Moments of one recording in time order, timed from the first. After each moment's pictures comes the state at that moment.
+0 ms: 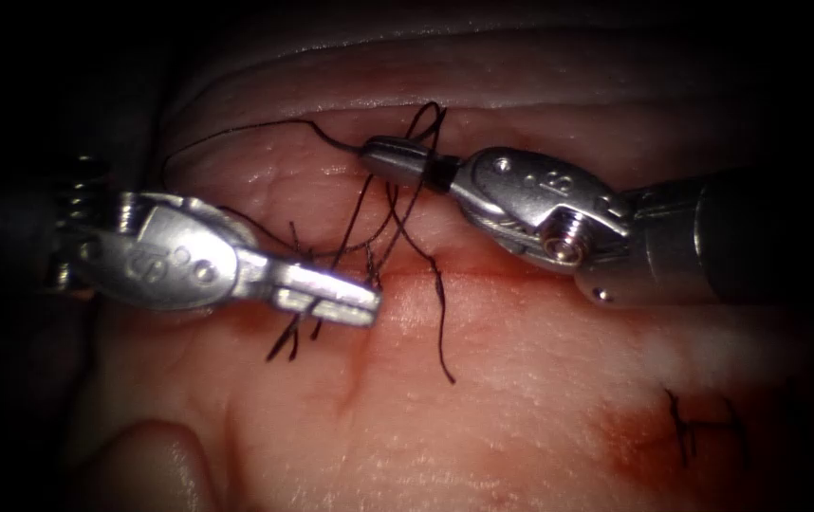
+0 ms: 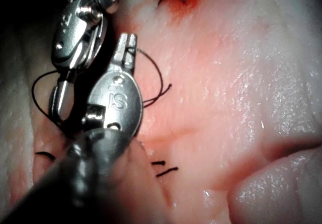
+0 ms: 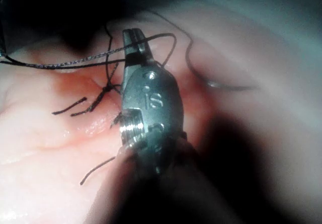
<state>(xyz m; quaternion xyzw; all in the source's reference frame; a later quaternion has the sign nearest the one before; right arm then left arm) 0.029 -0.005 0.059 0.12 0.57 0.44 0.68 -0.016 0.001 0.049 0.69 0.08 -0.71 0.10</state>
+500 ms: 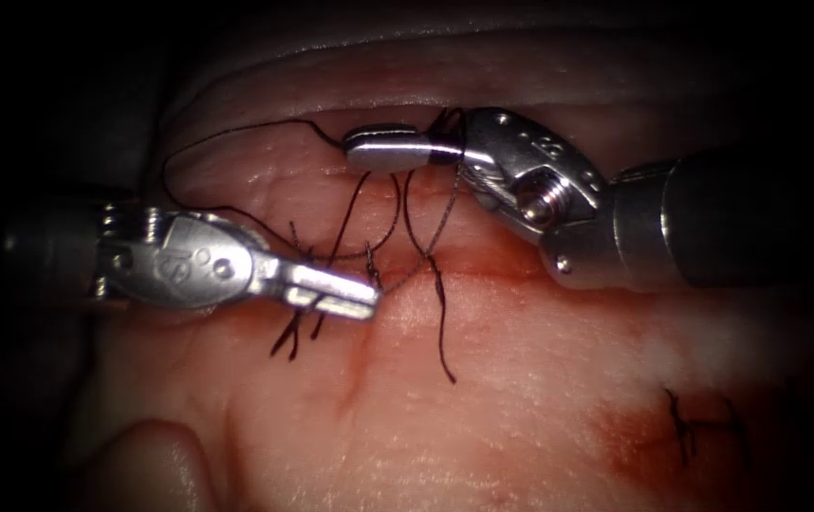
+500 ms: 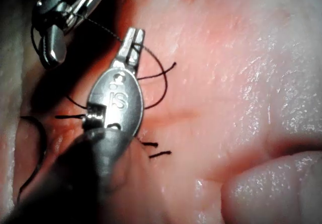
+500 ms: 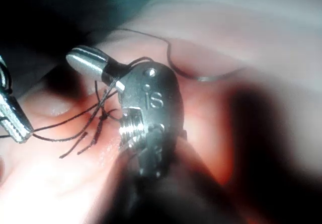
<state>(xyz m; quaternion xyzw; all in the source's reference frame) 0.029 -0.004 0.059 0.33 0.72 0.31 0.53 -0.016 0.001 0.057 0.70 0.12 -0.70 0.07</state>
